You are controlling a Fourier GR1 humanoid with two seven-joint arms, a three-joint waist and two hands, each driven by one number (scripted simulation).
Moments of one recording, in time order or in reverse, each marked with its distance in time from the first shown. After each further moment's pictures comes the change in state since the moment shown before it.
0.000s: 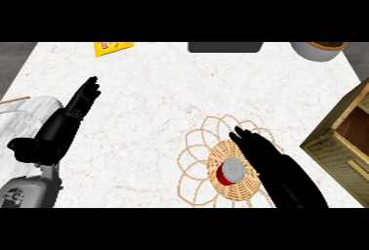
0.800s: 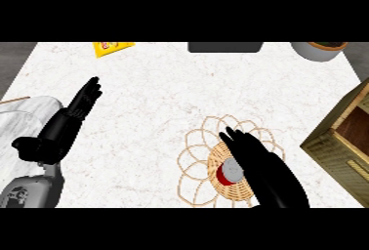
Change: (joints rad) left arm -0.005 -0.047 0.041 0.014 -0.047 -0.044 -0.008; right arm -0.020 0.098 0.025 0.074 0.150 0.068 0.011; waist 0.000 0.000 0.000
